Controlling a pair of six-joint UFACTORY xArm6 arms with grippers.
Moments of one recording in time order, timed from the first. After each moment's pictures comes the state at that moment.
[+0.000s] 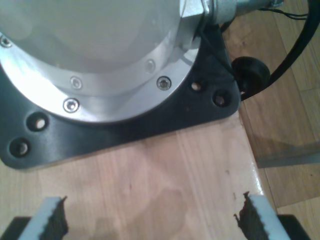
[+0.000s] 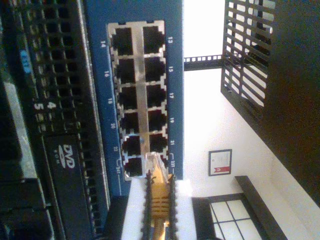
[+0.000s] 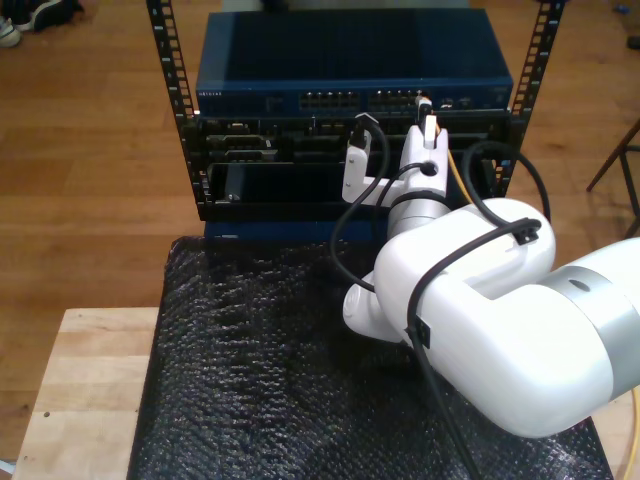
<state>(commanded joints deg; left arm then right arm) 80.1 -27.0 -7.8 5.7 64.2 -180.6 28.4 44.6 -71.6 37.6 -76.0 -103.6</state>
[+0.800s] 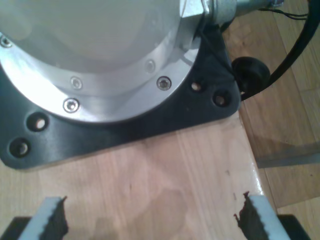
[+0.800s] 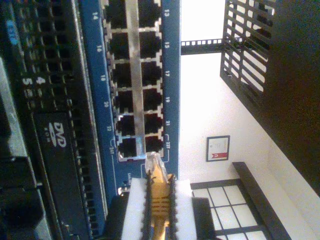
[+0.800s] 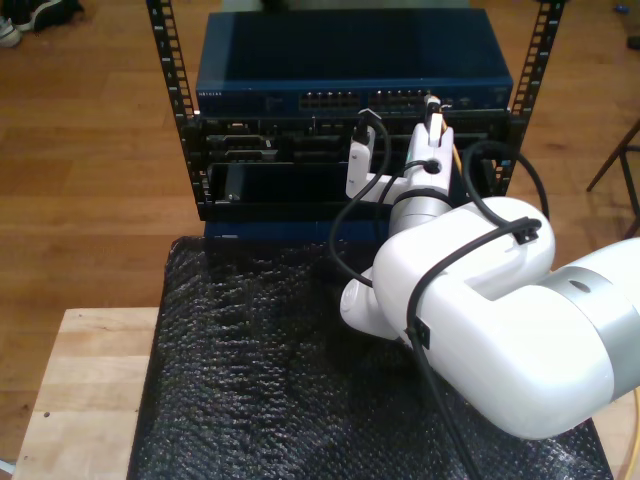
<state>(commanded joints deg) 80.1 -27.0 -7.8 5.7 64.2 -180.6 28.5 44.4 -72.1 40.2 -75.9 -105.7</state>
